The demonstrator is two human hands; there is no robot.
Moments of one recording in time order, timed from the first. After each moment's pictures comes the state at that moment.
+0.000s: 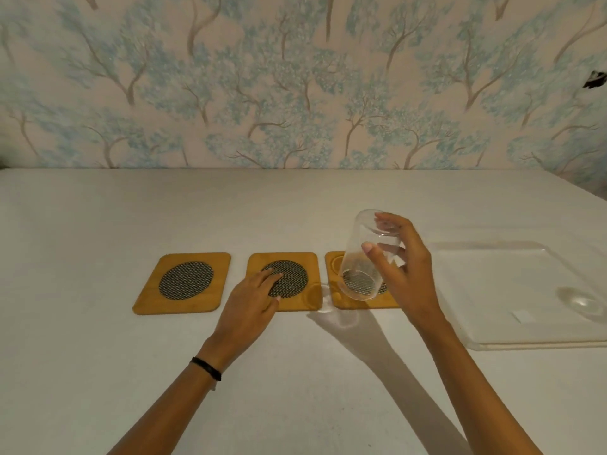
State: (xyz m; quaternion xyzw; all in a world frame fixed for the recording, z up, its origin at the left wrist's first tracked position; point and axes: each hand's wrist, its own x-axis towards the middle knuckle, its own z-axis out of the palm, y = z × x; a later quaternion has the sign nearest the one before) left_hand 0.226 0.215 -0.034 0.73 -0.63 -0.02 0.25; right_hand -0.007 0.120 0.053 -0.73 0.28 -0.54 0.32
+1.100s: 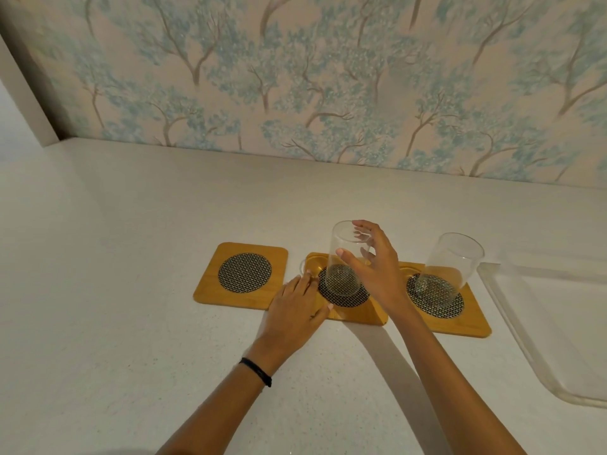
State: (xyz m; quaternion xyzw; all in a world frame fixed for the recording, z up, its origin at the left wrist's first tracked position) left_hand 0.260 0.217 -0.052 0.77 -0.62 0.01 0.16; right_hand 0.139 0.104 0.013 -0.76 0.30 -0.41 0.42
